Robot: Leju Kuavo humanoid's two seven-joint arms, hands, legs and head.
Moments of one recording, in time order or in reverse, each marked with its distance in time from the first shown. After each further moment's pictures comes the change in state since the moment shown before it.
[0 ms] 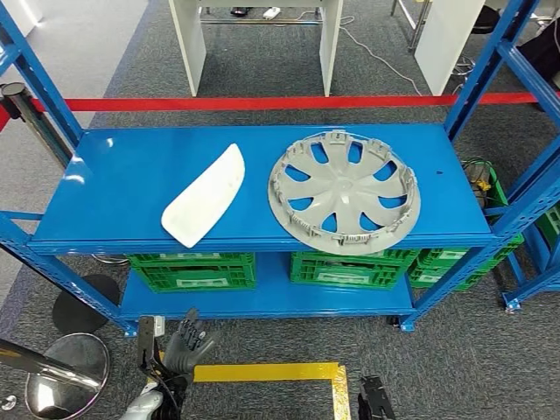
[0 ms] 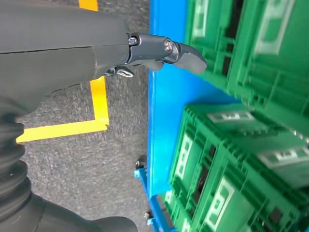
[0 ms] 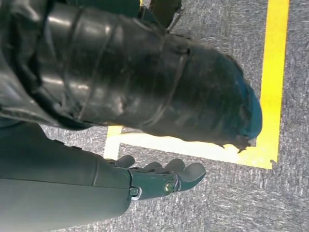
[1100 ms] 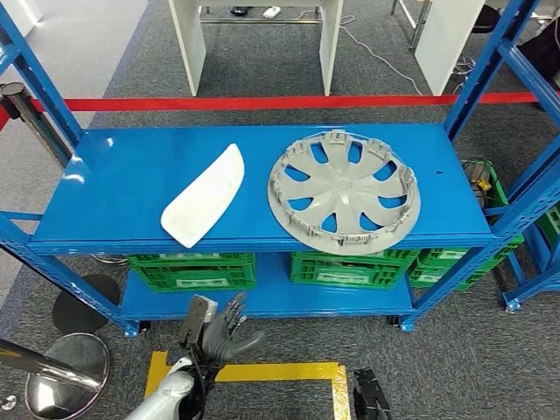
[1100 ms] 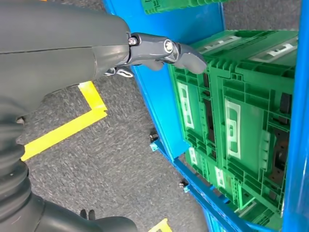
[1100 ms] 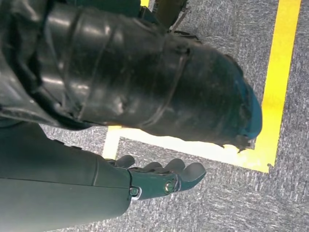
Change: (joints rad) left arm -0.061 -0.027 -0.165 -0.052 -0.174 -0.014 0.064; right arm -0.026 0.002 0.000 0.000 0.067 0.017 0.053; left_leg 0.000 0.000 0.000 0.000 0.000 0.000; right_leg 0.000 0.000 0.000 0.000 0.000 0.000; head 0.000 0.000
